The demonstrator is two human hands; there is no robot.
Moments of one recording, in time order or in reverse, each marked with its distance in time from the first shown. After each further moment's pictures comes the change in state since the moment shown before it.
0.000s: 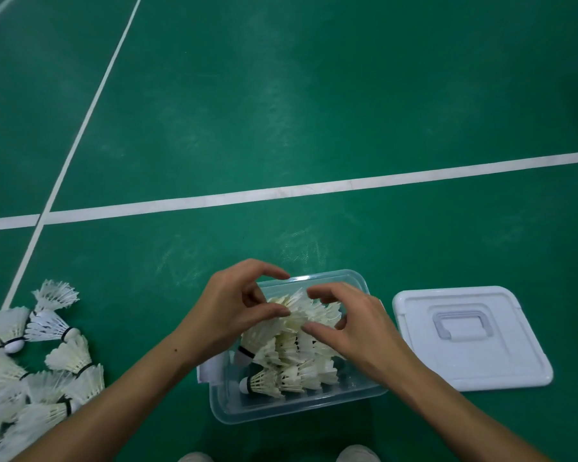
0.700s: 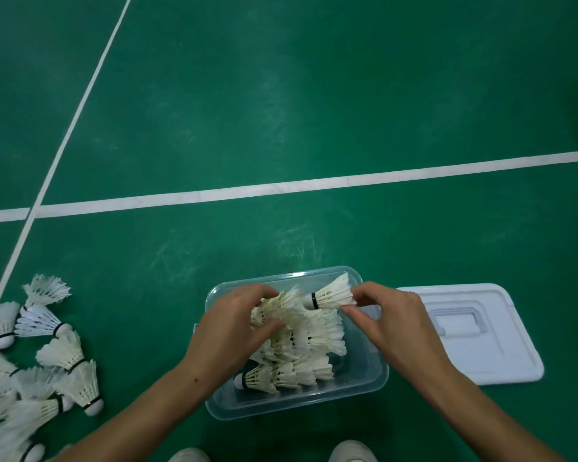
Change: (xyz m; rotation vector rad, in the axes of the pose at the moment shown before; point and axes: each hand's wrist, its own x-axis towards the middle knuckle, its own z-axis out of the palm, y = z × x) left_hand -0.024 -0.023 0.037 0.326 0.103 -0.065; right_hand -0.015 0.023 -0.028 -0.204 0.190 0.088
